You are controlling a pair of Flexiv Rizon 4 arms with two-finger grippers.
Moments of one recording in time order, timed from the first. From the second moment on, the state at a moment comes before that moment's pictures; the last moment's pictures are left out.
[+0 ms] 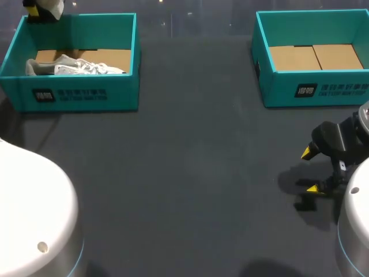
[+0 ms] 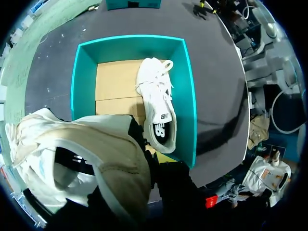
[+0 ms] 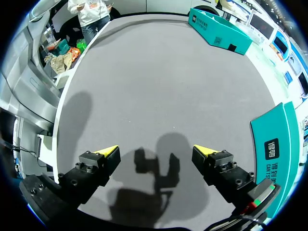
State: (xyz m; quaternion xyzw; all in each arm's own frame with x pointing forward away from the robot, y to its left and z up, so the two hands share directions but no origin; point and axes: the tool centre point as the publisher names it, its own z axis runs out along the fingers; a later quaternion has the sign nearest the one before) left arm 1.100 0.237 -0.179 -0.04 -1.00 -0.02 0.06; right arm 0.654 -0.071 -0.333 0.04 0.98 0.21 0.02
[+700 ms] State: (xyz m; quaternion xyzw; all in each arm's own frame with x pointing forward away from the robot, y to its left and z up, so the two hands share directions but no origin) left arm 1.114 0.289 -0.175 -0.34 -0.94 -0.08 0.00; right arm 0.654 -0.071 -0.333 0.04 0.98 0.21 0.02
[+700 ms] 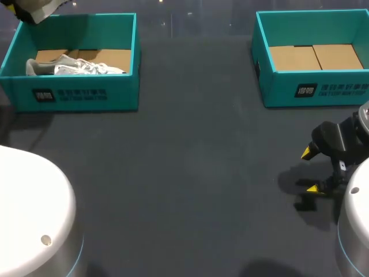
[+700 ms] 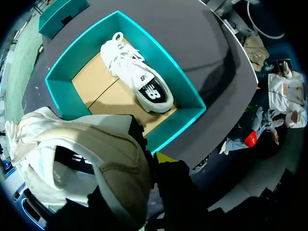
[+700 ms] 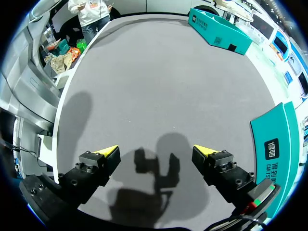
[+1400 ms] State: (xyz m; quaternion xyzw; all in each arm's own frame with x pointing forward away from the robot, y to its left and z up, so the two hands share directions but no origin) left arm 1.137 0.313 -0.180 -0.55 -0.82 -0.11 -0.10; right arm 0.655 -0.071 -0.333 0.04 0.98 0.21 0.02
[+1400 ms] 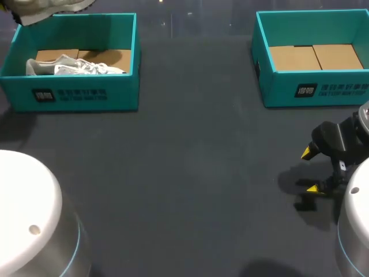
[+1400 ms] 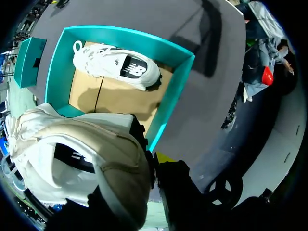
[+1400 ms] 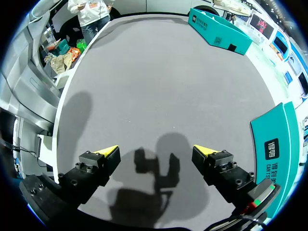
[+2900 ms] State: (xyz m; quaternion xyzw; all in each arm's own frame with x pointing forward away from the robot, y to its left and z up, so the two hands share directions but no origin) left arm 1.159 0.301 -0.279 -0.68 -0.72 -0.14 -0.02; right arm 0.654 -0.071 -0.333 0.04 0.98 0.21 0.02
